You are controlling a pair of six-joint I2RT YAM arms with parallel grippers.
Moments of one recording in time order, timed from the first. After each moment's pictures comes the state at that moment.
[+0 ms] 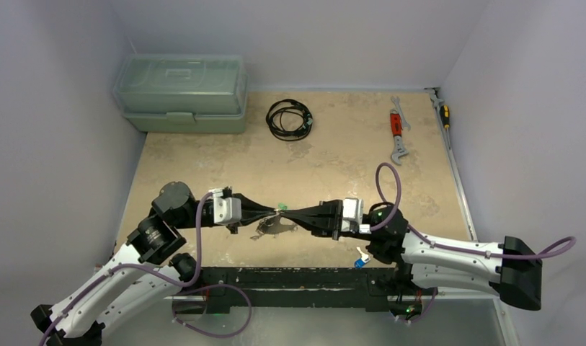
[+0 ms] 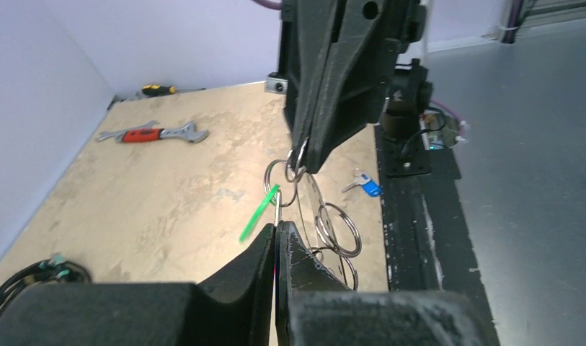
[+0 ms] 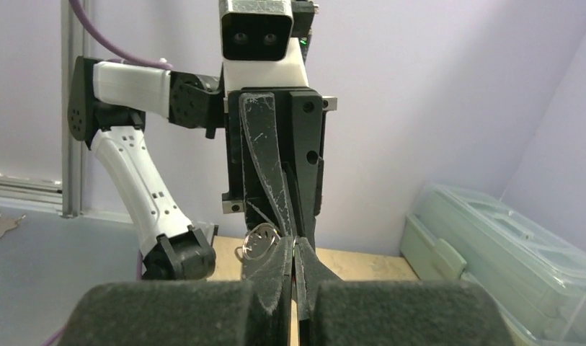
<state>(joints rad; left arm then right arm) -0.77 0.58 0.71 -0.14 0.71 0.22 1.16 0.94 0.47 0.95 -0.32 -0.10</state>
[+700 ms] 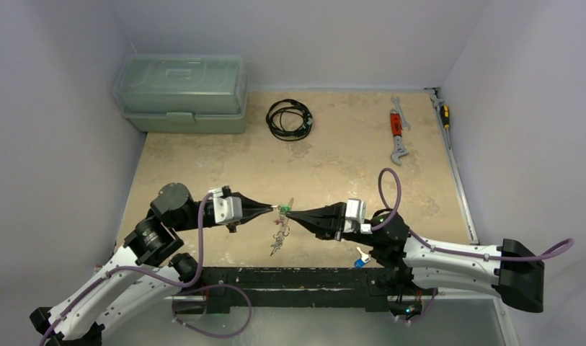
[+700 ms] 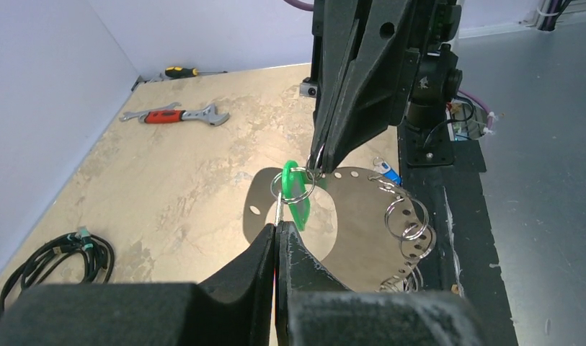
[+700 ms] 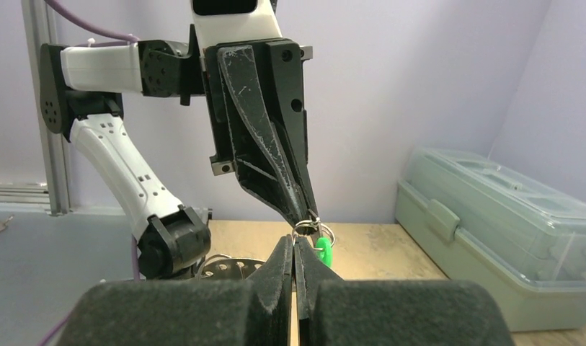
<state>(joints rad) -0.77 0.56 0.72 -0.20 0.60 0.26 1.16 0.90 0.35 1.00 -0.22 -0.05</state>
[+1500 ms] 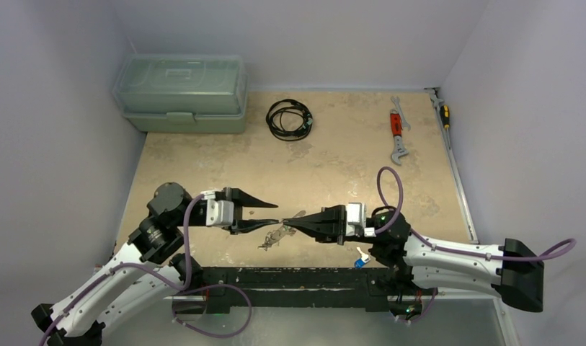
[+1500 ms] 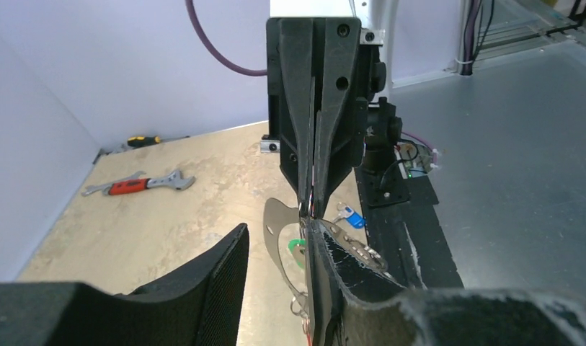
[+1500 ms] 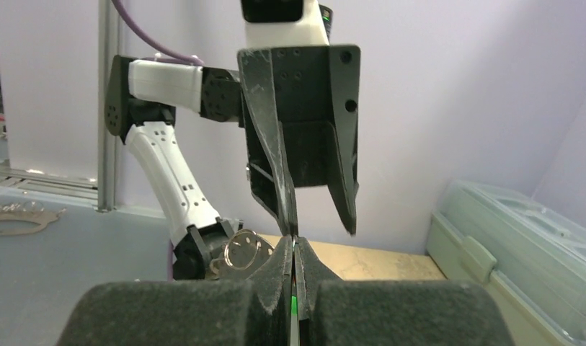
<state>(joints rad) -0.77 0.57 0.70 -0.02 0.78 0.18 1.16 0.89 0.38 0.99 -0.34 -0.04</state>
